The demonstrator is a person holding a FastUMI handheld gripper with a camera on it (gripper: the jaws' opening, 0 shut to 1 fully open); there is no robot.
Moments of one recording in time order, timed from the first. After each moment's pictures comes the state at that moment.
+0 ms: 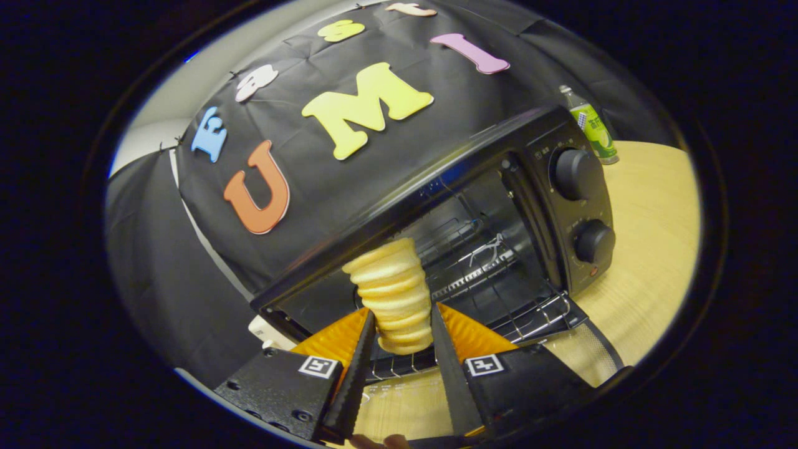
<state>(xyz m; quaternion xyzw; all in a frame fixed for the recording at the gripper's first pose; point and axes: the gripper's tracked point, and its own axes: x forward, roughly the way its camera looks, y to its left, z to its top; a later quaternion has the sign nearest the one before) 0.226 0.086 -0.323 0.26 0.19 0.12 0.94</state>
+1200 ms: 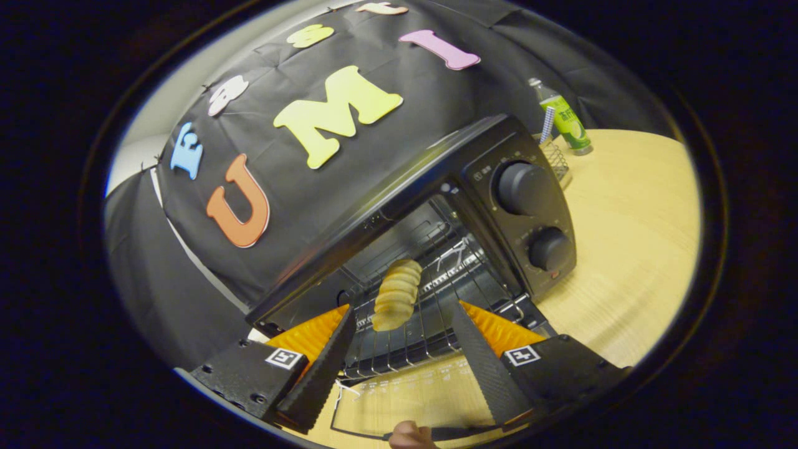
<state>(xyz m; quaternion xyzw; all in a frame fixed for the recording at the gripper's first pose) 0.207 0.052 -0.313 0.32 0.22 0.09 0.92</state>
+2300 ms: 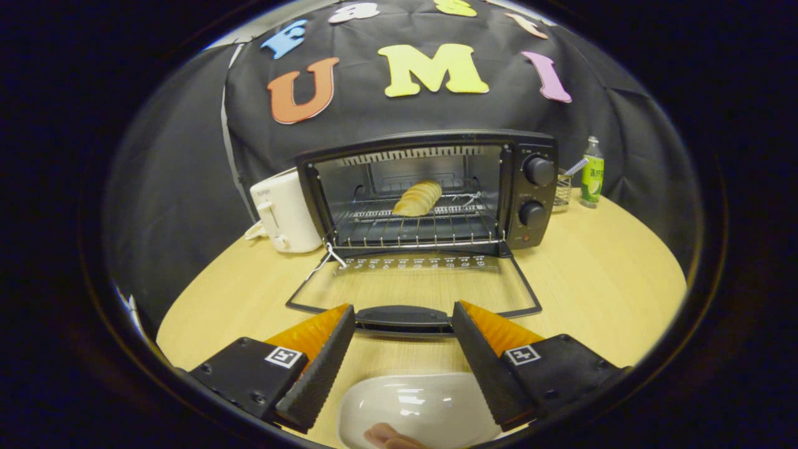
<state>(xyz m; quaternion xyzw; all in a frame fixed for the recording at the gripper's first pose) 0.066 0.066 -0.361 0.00 0.29 0.13 0.95</state>
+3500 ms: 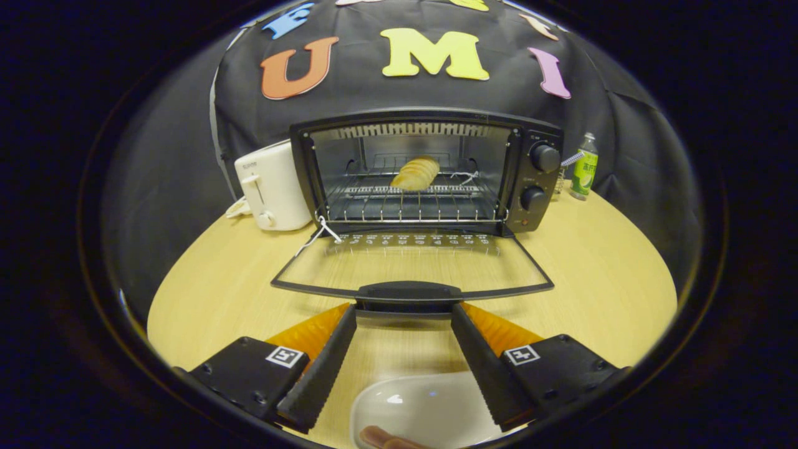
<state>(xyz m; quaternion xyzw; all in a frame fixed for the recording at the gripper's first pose) 0.062 0.071 -0.369 -0.02 0.33 0.08 0.94</state>
